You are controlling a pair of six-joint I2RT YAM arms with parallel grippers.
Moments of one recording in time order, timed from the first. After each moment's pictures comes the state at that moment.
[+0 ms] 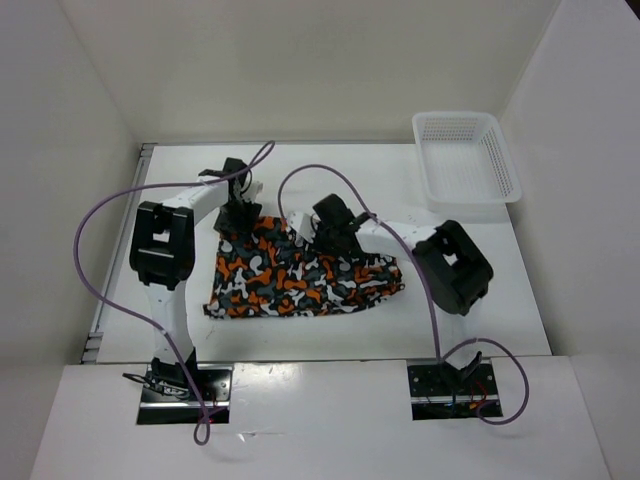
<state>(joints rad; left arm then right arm) -0.17 2.06 1.49 -0.81 0.00 0.07 0.69 1.87 1.16 -0.27 -0.12 -0.63</state>
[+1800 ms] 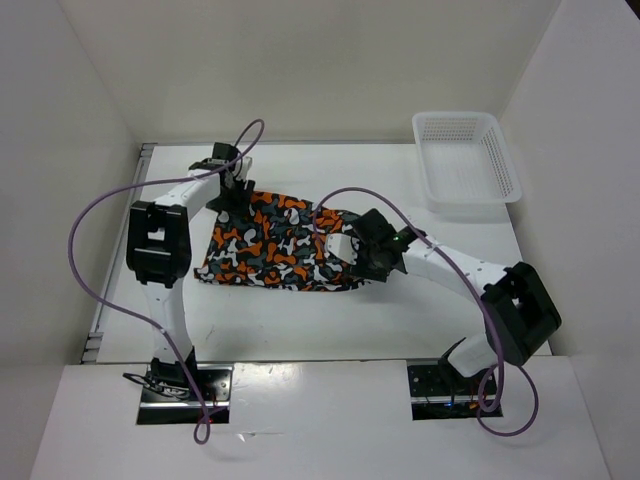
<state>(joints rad) -0.11 2.08 1.61 -0.63 -0.07 0.07 0.64 1.47 0.94 -0.56 0.05 -0.78</state>
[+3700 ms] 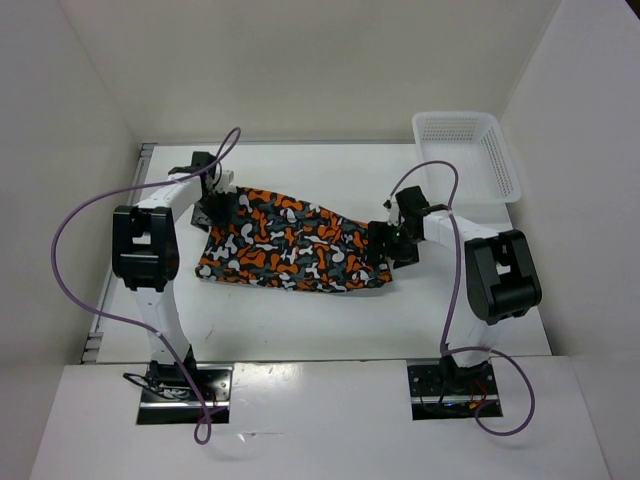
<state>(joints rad) -0.02 2.02 1.53 -0.75 0.02 0.07 0.24 1.71 1.02 -0.53 -0.31 0.21</state>
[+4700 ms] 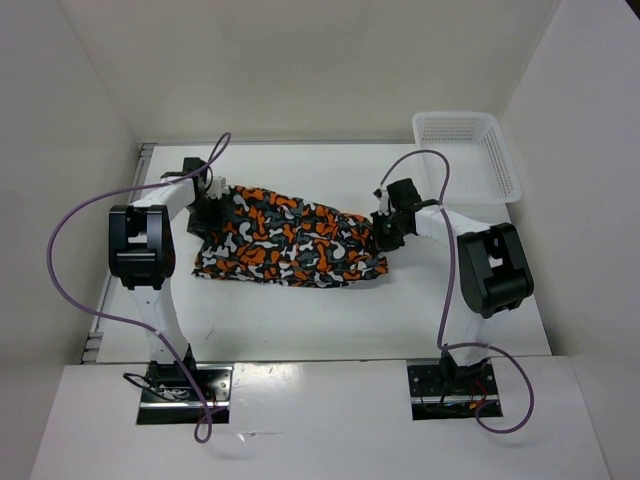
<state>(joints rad) 0.04 2.04 1.48 -0.75 0.06 0.07 0.28 1.77 1.08 -0.42 -0.30 0.21</state>
